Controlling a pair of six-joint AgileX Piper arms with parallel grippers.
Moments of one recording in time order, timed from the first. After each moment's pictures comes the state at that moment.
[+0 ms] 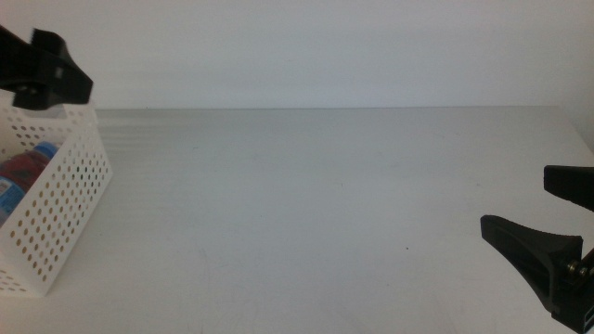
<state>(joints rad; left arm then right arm) -0.09 1.16 -1.35 -0.13 1.06 0.25 0.62 0.66 -0.55 -0.12 0.28 0.05</state>
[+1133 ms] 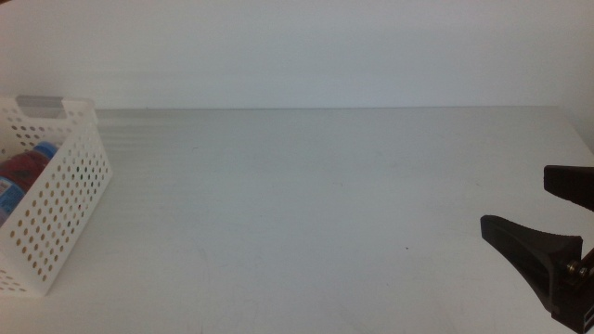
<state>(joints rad) -0.09 0.97 -1.32 -0.14 0.79 0.22 0.62 0.66 -0.55 -0.12 0.28 0.05</state>
